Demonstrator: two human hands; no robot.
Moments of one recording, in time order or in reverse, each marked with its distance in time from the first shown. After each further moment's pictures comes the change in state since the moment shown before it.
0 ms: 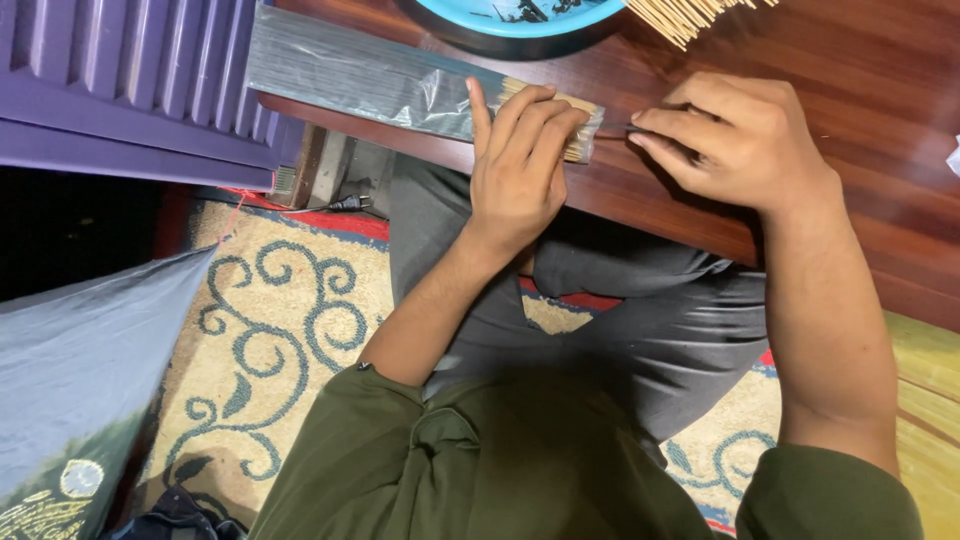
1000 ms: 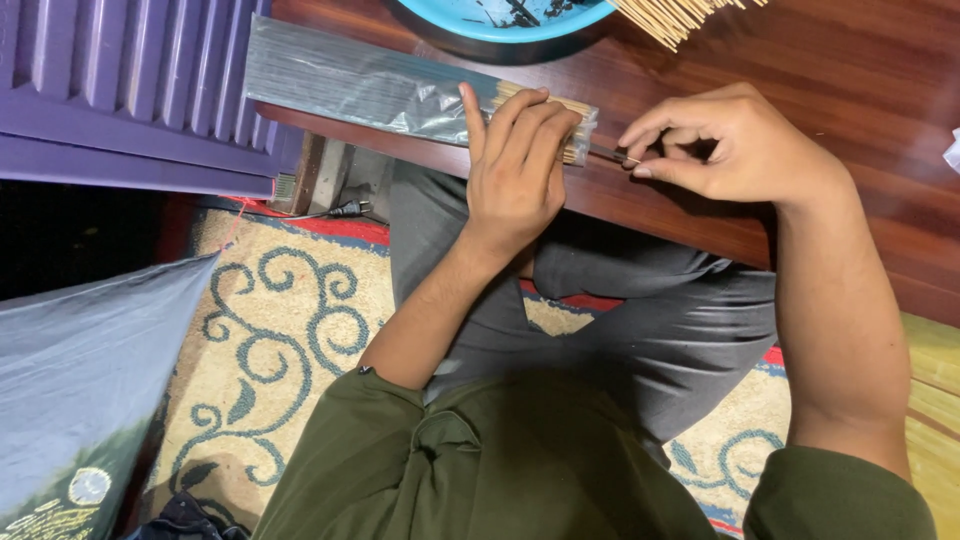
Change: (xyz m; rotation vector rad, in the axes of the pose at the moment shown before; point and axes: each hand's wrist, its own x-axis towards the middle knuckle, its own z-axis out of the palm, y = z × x) left_hand -0.001 0.000 0.004 0.051 0.015 0.018; right_hand 0.002 0.006 -0.005 0.646 -0.317 0.421
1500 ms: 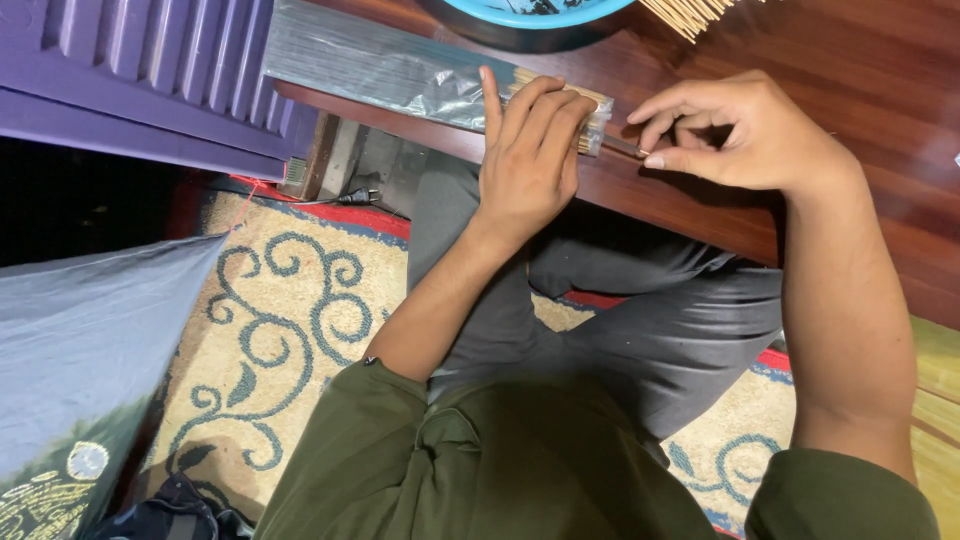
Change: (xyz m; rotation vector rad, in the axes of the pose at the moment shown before) left_hand 0.001 0.003 -0.007 -0.021 -0.019 0.000; right_hand 0.000 0.006 0.001 0.096 -0.025 0.042
